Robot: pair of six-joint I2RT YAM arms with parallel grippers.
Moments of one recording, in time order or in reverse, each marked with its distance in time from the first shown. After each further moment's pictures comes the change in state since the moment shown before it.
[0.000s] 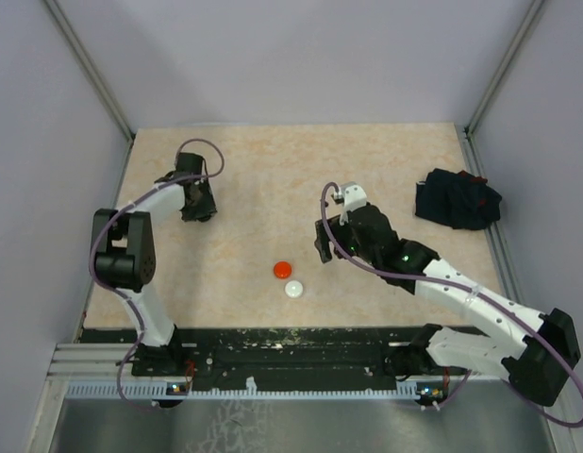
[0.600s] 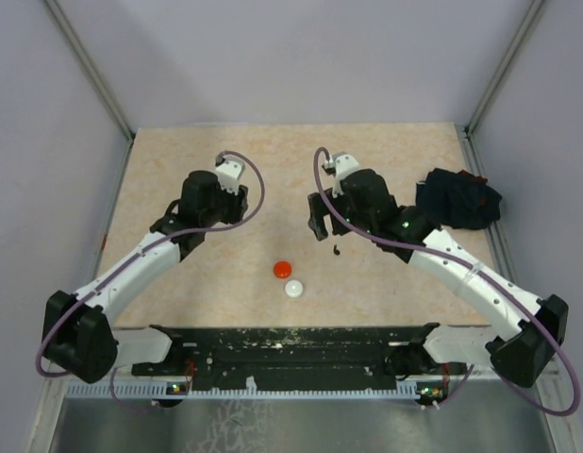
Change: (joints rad) left arm -0.316 -0.593 -0.320 0.286 0.102 0.417; right arm -0.037 0.152 0.354 -0.255 -0.091 -0.043
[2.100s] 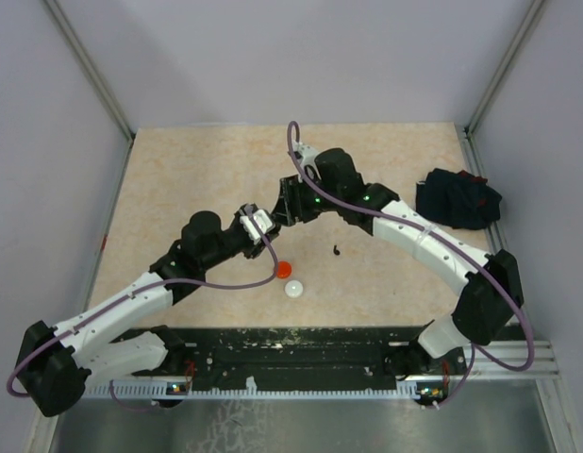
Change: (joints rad) left arm -0.299 -0.276 -0.283 0.296 0.234 0.359; right arm -0.032 0.306 0.178 0.182 -0.480 0.187
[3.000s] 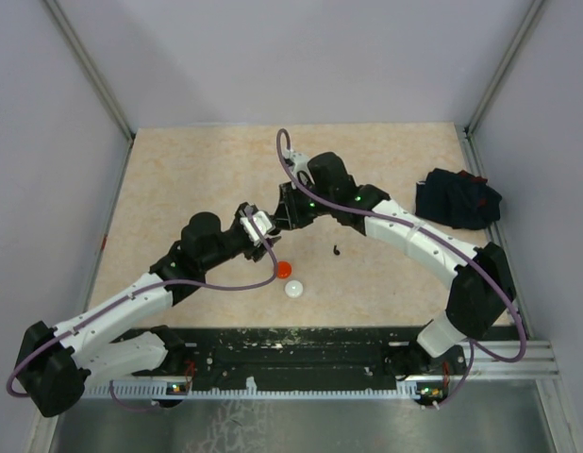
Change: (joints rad) left arm -0.004 -0.004 -0.009 0.014 0.010 -0.001; right arm 0.013 0.051 -0.013 0.007 -0.047 -0.023
